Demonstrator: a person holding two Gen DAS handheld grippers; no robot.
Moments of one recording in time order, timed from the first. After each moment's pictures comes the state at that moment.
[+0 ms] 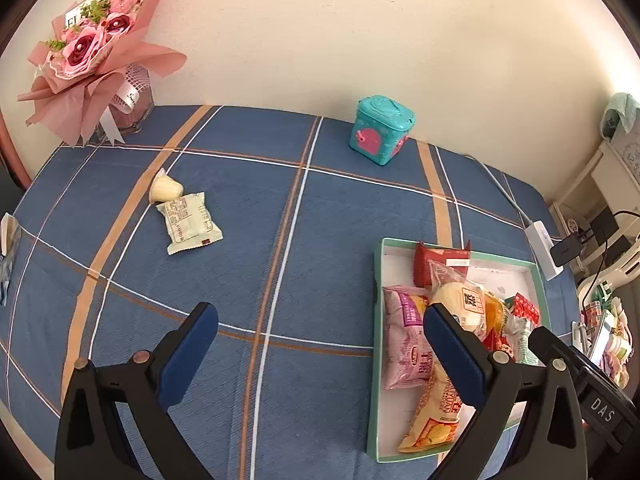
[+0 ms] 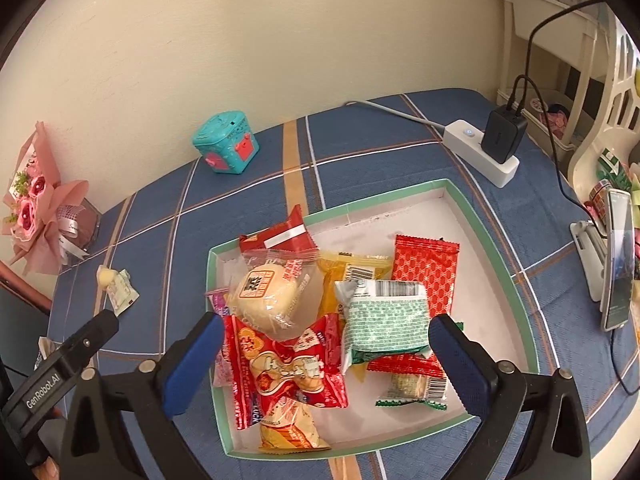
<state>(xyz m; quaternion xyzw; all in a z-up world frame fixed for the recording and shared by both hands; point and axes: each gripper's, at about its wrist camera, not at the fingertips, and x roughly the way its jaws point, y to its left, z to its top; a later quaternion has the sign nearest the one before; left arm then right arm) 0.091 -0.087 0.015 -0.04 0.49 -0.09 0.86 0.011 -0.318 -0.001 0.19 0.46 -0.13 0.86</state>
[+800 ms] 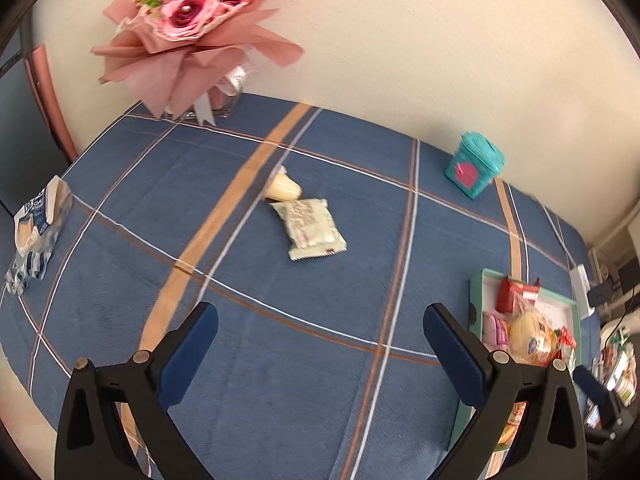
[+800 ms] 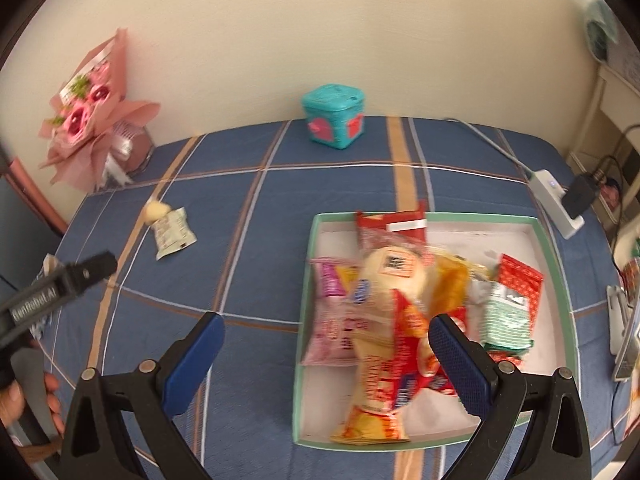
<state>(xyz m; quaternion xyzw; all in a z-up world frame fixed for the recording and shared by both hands) 0.102 0.029 0.018 -0.08 0.49 0.00 0.87 0.032 -0.207 0.004 0.08 0.47 -0.03 0.88</state>
